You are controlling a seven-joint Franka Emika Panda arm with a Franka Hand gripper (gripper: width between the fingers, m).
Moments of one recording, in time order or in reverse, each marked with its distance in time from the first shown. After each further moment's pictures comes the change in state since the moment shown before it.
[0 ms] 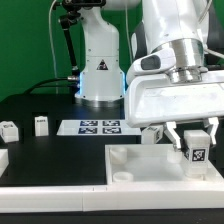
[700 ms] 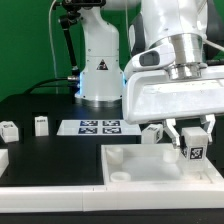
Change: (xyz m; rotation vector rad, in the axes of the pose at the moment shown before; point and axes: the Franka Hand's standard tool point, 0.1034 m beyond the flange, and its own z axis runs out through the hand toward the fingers) arm 0.000 0.005 -0.003 0.008 -0.057 -0.011
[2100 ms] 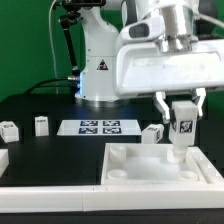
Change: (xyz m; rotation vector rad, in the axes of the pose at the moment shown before) arm 0.010 0.012 -0.036 -0.009 0.008 0.019
